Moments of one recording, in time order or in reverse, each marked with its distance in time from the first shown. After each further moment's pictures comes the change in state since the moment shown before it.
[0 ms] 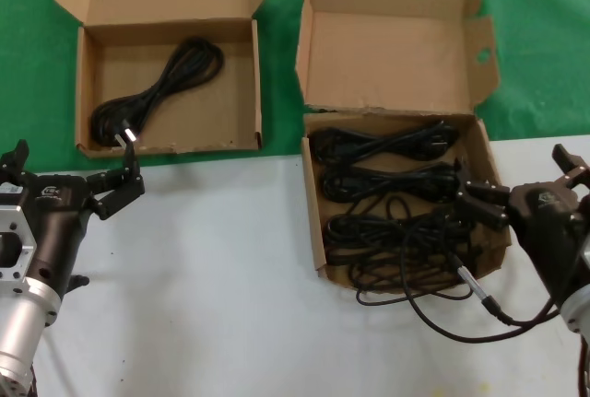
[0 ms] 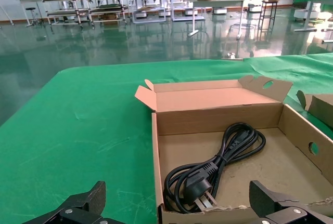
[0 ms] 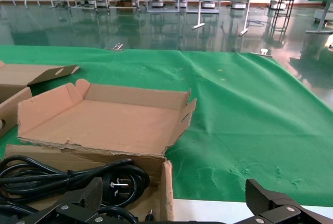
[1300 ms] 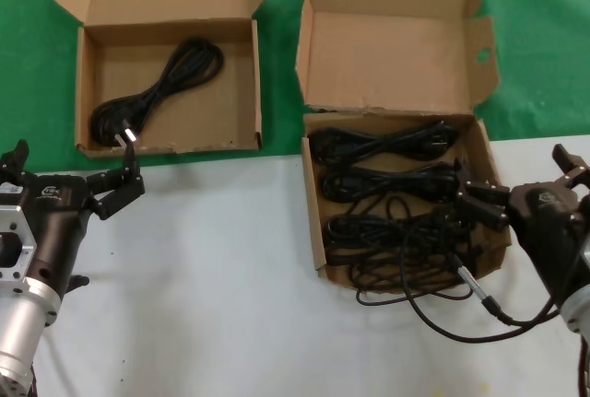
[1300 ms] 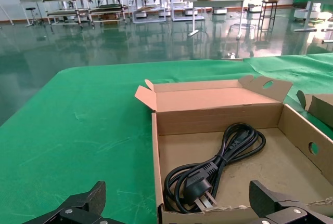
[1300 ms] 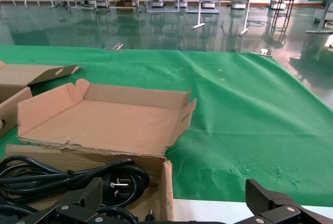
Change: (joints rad) left arm 0.000 0.000 0.000 0.000 0.000 0.000 0.000; right arm 0.000 0.000 0.000 0.000 0.000 0.000 0.000
